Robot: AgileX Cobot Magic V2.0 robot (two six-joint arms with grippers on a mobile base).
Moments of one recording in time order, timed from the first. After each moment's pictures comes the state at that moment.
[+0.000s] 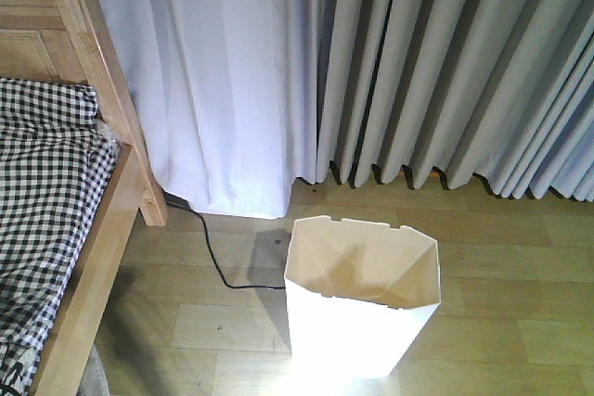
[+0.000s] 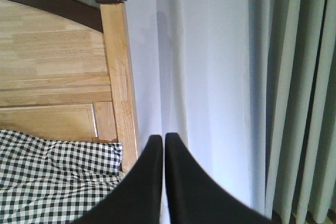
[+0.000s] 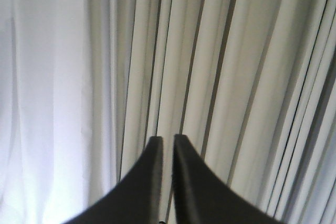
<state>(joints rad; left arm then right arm) 0.01 -0.01 0.03 0.03 0.08 0.00 -0.04 0.04 -0.30 0.18 0.39 -0.26</state>
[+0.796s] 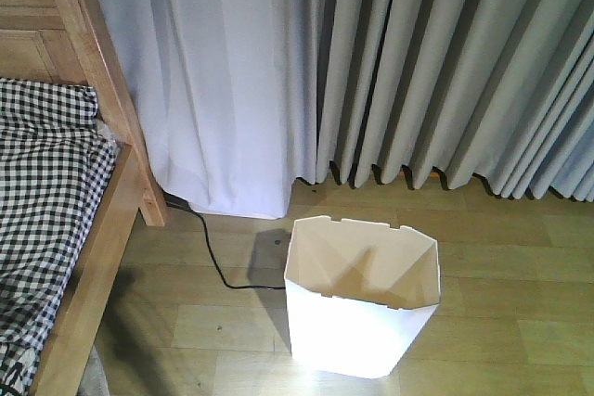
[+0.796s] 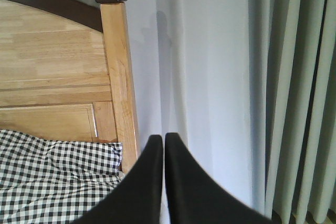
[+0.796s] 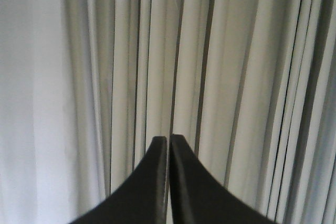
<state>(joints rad) 0.01 -0.01 0.03 0.03 0.08 0.00 -0.04 -0.01 -0.07 0.01 0.12 -0.05</state>
